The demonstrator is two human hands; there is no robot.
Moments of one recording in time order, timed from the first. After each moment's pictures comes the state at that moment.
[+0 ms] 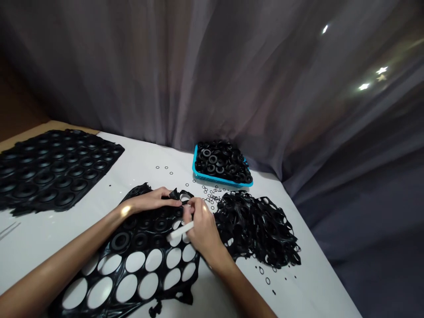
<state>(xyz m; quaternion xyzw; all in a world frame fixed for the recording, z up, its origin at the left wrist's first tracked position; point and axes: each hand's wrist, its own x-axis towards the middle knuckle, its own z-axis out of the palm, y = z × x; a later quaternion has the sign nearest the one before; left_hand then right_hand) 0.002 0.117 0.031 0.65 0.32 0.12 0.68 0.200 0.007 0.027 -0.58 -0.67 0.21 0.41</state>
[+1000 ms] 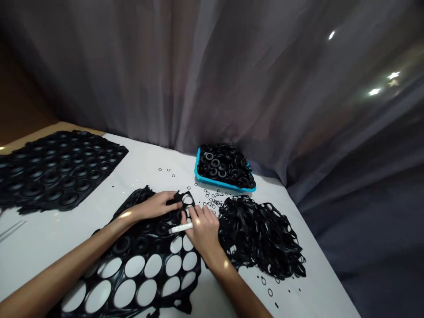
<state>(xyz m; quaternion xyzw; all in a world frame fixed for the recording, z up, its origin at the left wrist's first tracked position) 0.009 0.119 0.001 0.80 0.32 0.19 0.47 0.202 0.015 -0.003 -0.55 -0.77 -0.16 0.29</state>
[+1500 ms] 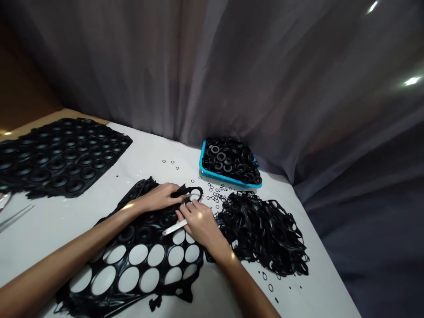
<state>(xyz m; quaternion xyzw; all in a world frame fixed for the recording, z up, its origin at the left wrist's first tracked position) 0.011 0.115 0.004 0.83 0.40 0.15 0.36 0.204 0.021 0.004 -0.42 -0.88 -0.13 0.19</state>
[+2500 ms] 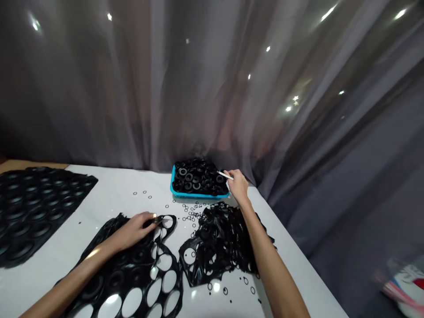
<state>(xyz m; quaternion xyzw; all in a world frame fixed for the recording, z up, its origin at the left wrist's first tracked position) 0.009 0.120 -0.015 0.83 0.40 0.19 0.35 0.410 0.121 0.096 -0.80 -0.54 -0.07 0.24</state>
